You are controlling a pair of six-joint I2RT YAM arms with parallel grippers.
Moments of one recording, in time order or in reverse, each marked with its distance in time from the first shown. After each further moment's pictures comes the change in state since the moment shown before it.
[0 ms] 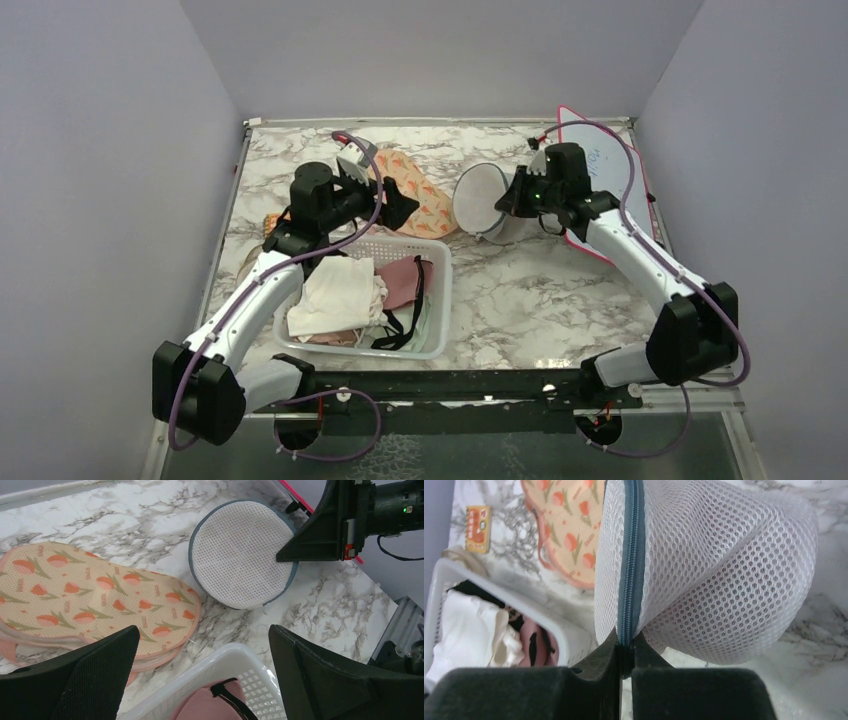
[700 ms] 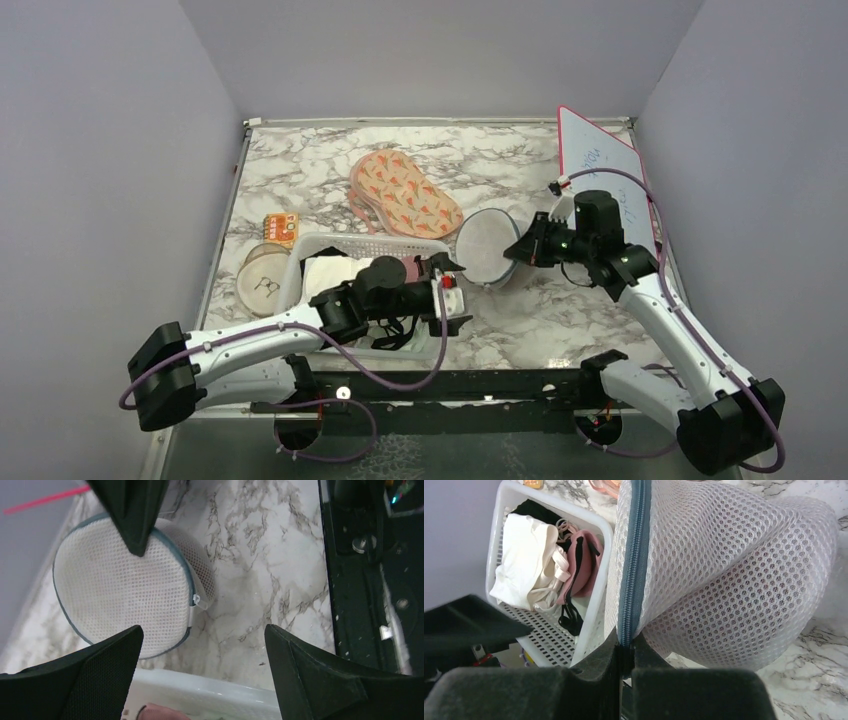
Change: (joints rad) left arm -0.677 -0.101 -0.290 0.170 -0.145 0.541; right arm 0.001 -0.479 -0.322 -0.130 -0.203 0.119
